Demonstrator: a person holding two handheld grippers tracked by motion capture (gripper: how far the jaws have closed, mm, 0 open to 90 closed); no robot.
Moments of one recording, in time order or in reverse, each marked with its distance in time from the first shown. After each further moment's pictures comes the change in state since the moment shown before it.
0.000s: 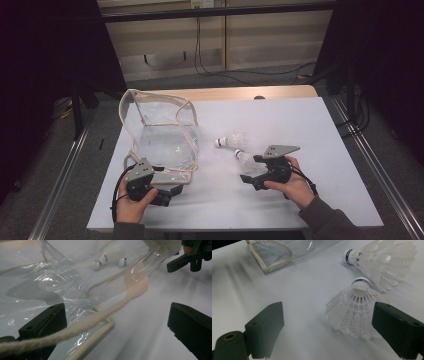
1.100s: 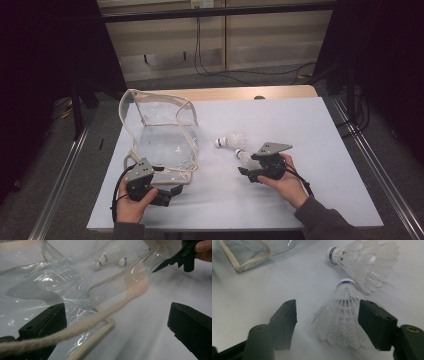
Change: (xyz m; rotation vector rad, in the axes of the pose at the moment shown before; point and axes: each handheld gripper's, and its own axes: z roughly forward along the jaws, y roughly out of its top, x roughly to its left) left arm 0.000 0.000 0.000 -0.001 0.001 0.002; right arm -0.003 0.005 0.015 0.028 -0.122 -0.015
